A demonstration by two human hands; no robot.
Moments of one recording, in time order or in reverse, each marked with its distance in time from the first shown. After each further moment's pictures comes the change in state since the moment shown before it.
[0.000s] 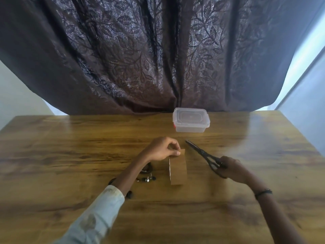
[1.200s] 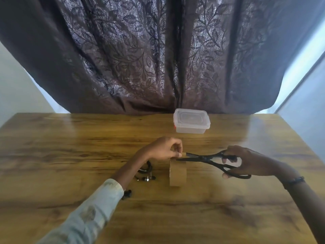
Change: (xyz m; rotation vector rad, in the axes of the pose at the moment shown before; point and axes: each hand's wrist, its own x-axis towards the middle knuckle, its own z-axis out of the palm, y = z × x) left_hand 0.002 0.002 -0.005 0.083 -0.093 0.146; right_hand -0.036 -0.022 -0.083 -0.141 -0.136 -0.455
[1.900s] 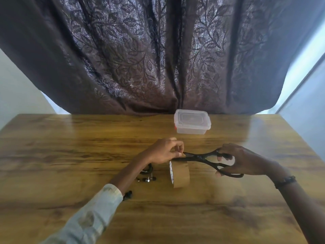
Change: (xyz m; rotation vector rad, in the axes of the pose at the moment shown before) left_hand -0.007 0.000 0.004 0.093 0.072 0.019; right_hand 0.013 -0.009 0.006 -0.096 0.062 -0.092
